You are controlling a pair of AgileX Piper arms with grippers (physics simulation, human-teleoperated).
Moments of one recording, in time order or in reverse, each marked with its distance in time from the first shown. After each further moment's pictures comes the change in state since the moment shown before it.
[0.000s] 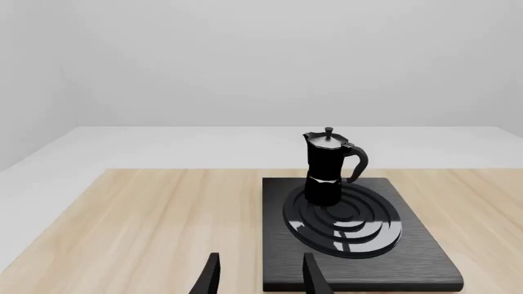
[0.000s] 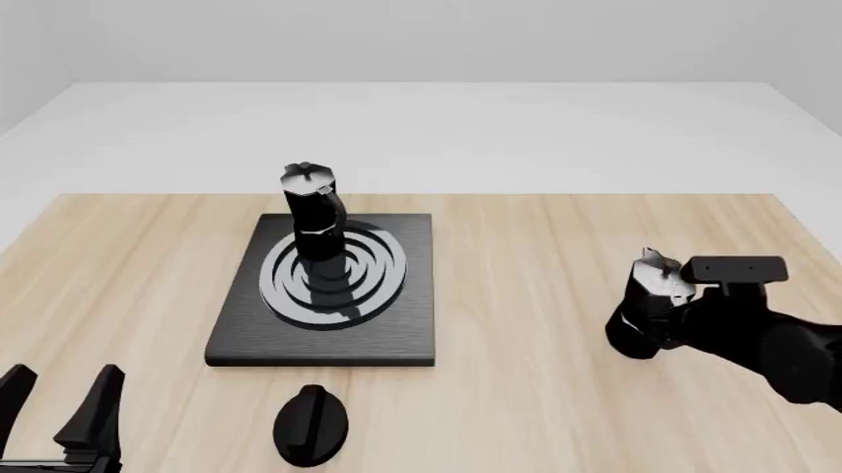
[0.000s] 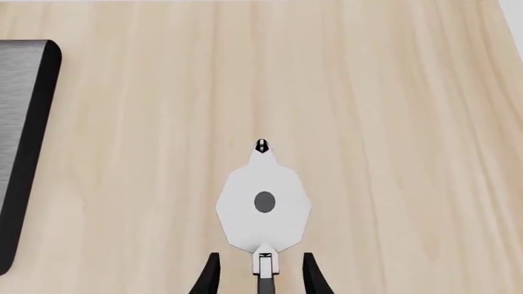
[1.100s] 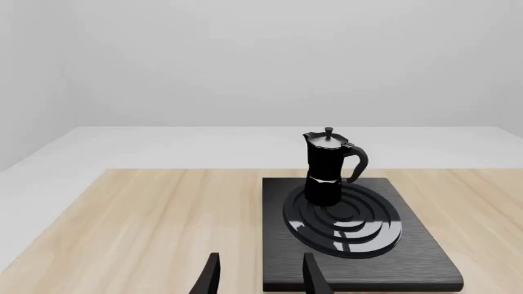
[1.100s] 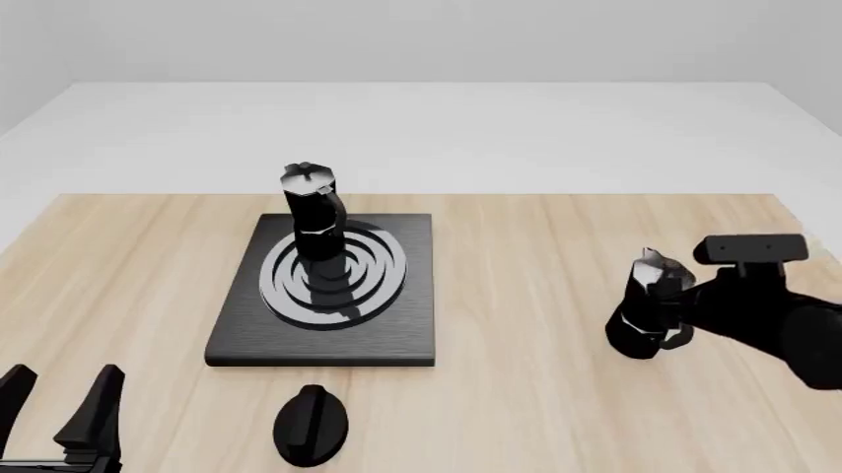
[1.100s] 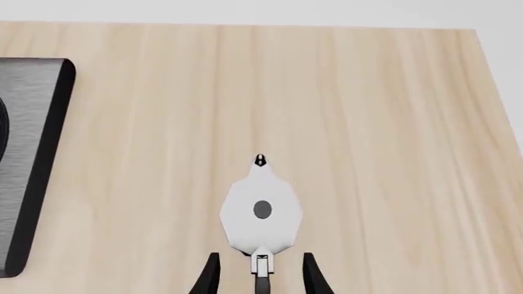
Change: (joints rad) left arm 0.000 0.000 0.000 0.000 0.000; right arm -0.004 -0.073 -0.064 0.097 -0.024
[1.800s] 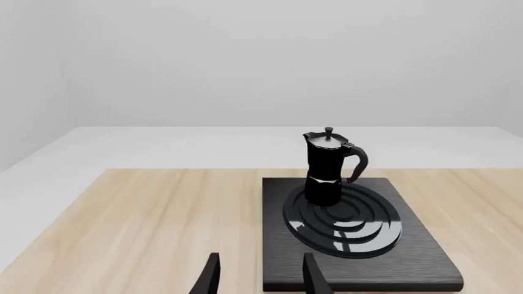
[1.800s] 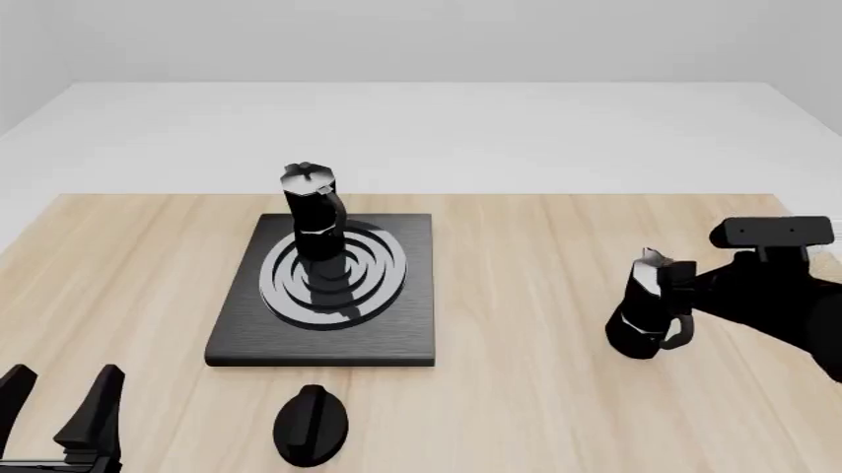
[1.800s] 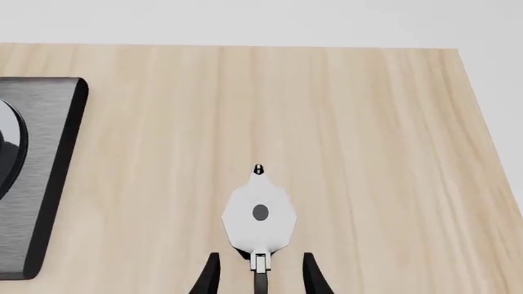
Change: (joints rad) left arm 0.000 0.000 0.000 0.000 0.000; right arm -0.002 -0.075 -0.048 0.078 0.002
